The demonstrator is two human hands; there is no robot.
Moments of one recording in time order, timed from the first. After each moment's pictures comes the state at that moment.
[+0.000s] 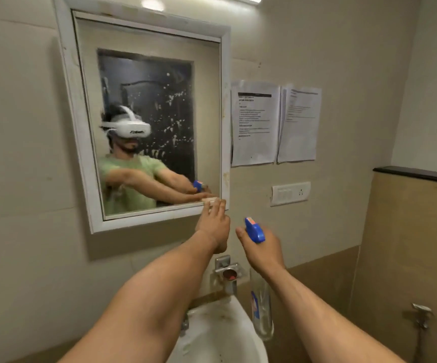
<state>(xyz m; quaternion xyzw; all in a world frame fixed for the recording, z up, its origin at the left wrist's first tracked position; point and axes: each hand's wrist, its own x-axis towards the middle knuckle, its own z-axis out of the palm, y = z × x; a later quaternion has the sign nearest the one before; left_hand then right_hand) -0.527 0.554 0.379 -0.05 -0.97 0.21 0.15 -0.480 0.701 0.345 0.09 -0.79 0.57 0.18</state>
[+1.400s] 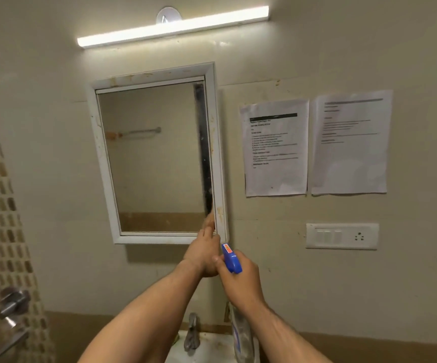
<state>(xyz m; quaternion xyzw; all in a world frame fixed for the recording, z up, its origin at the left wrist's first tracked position) -0.554 0.625 0.411 0.18 -0.97 0.06 0.12 -0.565 0.762 0.369 0.32 -0.67 0.67 -0.02</state>
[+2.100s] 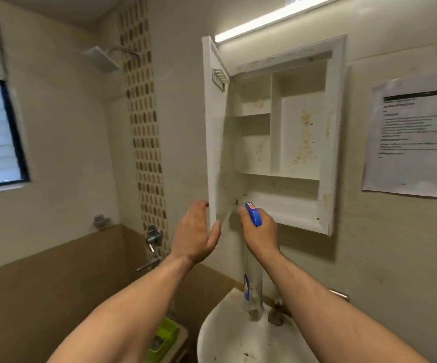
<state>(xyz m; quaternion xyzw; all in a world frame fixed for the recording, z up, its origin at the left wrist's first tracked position) -0.306 0.582 0.408 0.35 -0.81 0.04 0.46 -0.467 0.657 0.414 0.45 -0.58 0.67 -0.12</state>
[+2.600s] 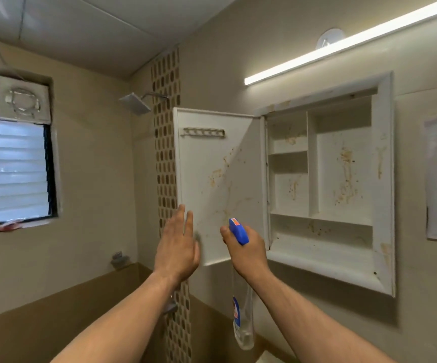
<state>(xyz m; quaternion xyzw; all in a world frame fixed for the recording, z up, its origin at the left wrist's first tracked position) -0.219 0.474 0.457 0.47 -0.77 0.23 0.35 -0.384 0.576 0.476 0.53 -0.51 0.65 -0.17</state>
